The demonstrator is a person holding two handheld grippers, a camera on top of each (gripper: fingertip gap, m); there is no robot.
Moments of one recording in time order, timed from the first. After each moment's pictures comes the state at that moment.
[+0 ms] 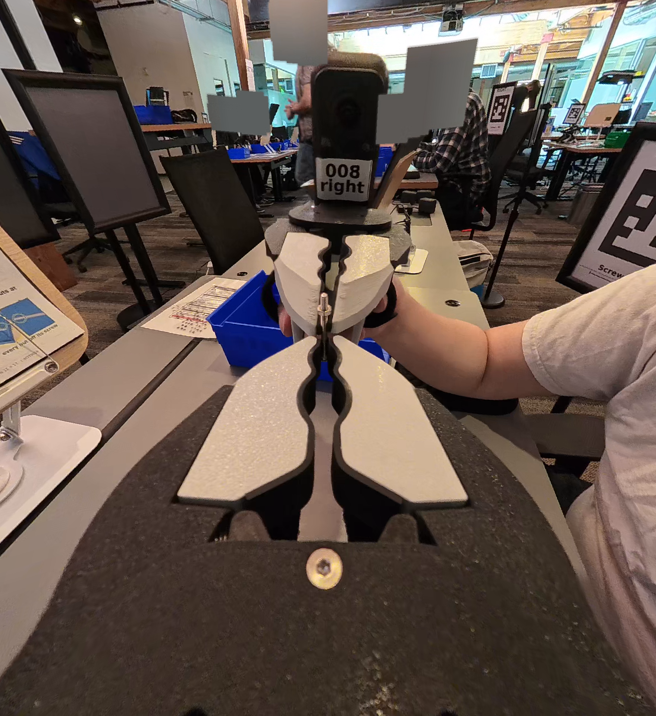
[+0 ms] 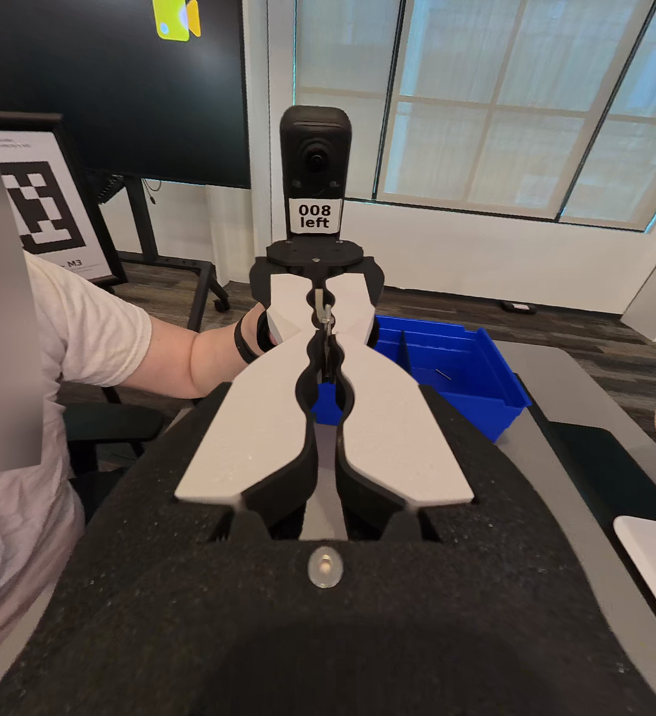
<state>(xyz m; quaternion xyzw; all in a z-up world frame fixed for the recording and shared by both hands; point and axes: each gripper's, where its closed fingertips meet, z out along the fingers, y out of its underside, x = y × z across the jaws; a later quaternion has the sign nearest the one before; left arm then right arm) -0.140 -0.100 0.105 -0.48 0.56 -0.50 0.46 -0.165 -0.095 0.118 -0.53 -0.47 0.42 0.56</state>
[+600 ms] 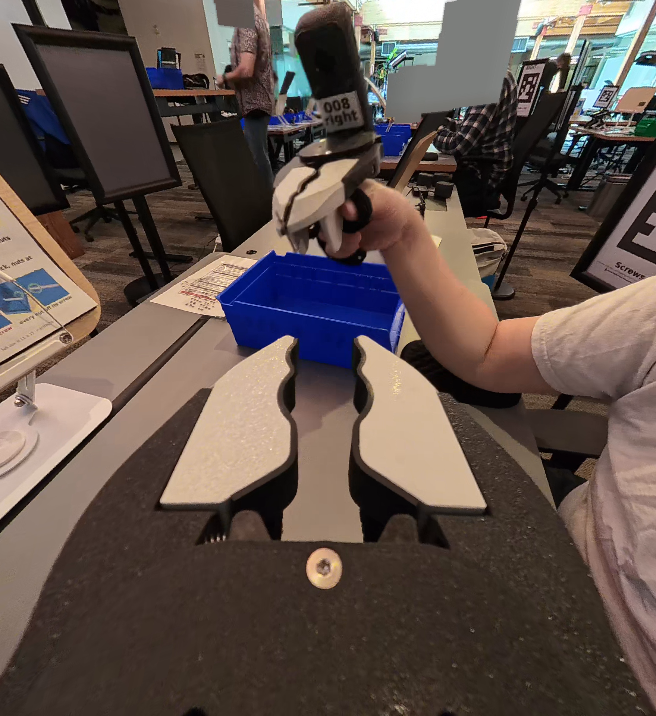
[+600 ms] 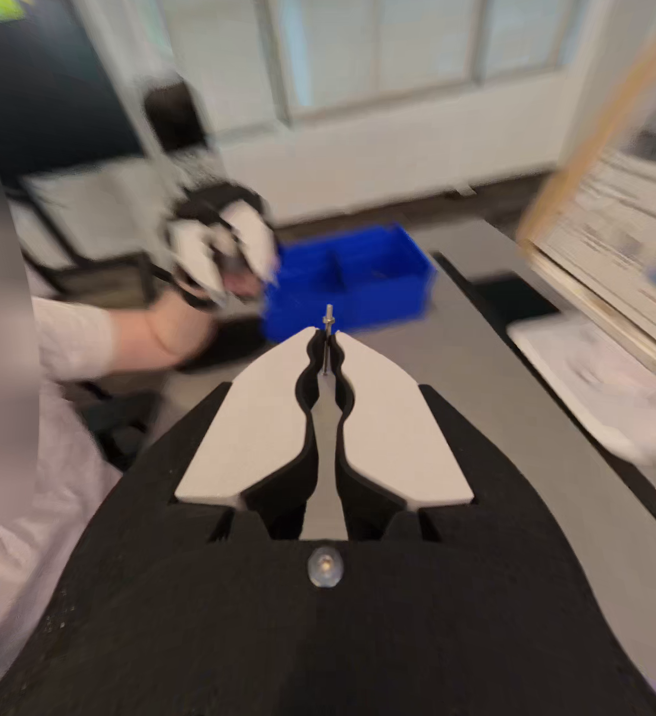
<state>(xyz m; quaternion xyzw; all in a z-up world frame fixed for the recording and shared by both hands) -0.146 -0.092 0.103 -0.51 0.55 -0.48 0.45 -0.043 -0.065 0.114 -0.69 -0.36 0.38 0.50</state>
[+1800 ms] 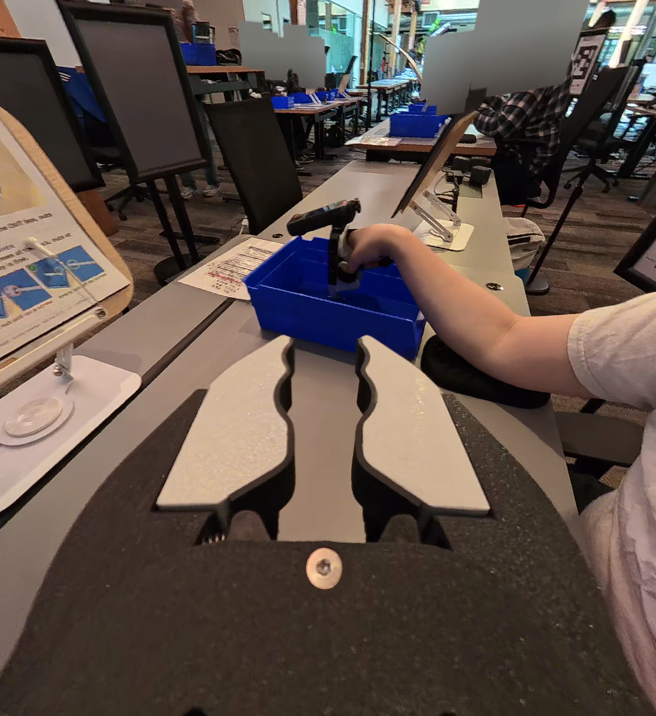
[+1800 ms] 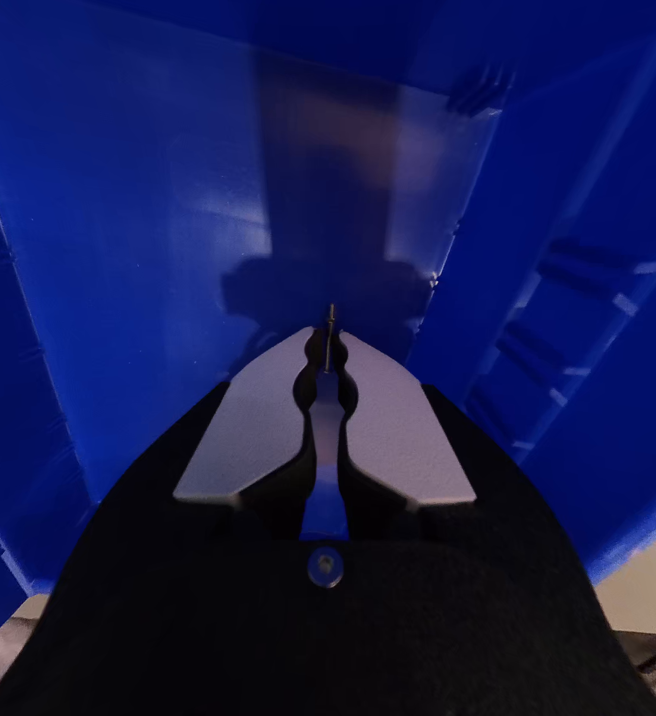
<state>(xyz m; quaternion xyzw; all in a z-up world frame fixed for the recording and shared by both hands) -0.148 -0.078 0.098 -0.55 0.54 -0.45 0.46 0.269 -0.088 -0.160 -0.99 0.09 0.01 0.03</state>
